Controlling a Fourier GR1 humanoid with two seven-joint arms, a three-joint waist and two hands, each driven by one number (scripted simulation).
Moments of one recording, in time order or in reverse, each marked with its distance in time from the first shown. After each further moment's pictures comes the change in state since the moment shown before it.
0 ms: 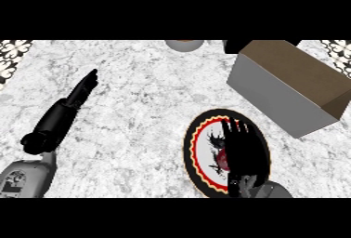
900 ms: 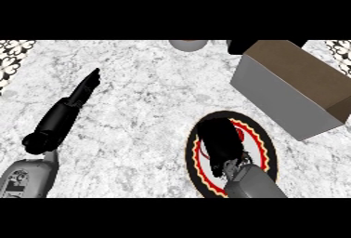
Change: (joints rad) left arm -0.009 -0.042 0.034 -0.004 -0.041 -0.049 -0.005; right arm -0.138 0.030 0.036 0.231 0.094 -0.240 -0.359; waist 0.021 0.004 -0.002
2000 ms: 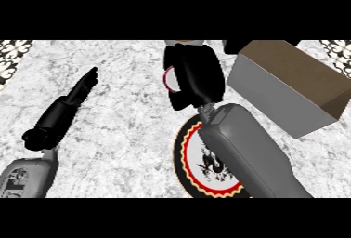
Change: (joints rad) left arm -0.008 -0.011 0.026 0.013 -0.014 -0.004 0.012; right arm -0.505 0.082 -0.174 0.134 -0.089 -0.311 -0.002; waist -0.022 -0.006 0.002
